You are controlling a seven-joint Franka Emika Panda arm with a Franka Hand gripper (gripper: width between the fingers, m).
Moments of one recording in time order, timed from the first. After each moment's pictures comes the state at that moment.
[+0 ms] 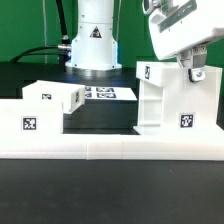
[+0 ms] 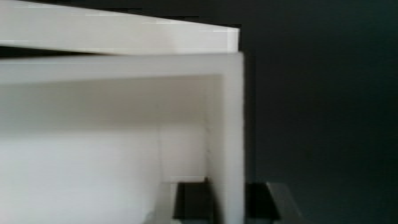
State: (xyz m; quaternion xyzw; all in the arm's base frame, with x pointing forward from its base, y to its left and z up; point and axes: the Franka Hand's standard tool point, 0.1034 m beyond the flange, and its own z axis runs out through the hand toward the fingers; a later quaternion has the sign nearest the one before) arm 0.634 0.100 0.108 -0.73 0.66 -0.05 0.17
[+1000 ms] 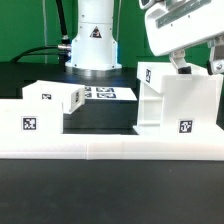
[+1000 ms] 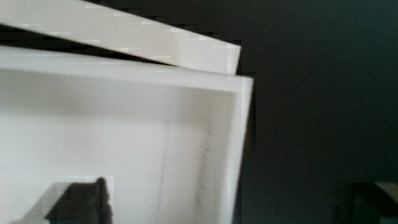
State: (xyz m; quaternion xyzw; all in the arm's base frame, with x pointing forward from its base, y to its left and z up) arm 0.632 0.104 0.126 -0.81 0.56 -0.06 0.17
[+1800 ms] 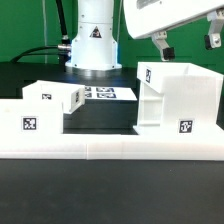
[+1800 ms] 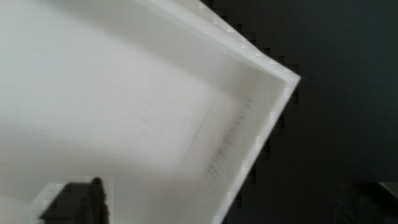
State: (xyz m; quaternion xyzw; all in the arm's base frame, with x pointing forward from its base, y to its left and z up) arm 0.605 0.090 0.138 -0.91 0.39 -0.06 0.14
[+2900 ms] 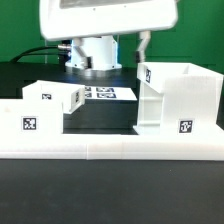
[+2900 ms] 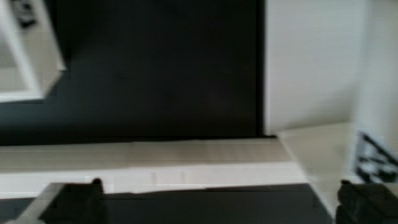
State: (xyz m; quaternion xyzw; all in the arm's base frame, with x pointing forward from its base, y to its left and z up) arm 0.580 -0.041 0.114 -0.99 -0.05 -0.09 0.06
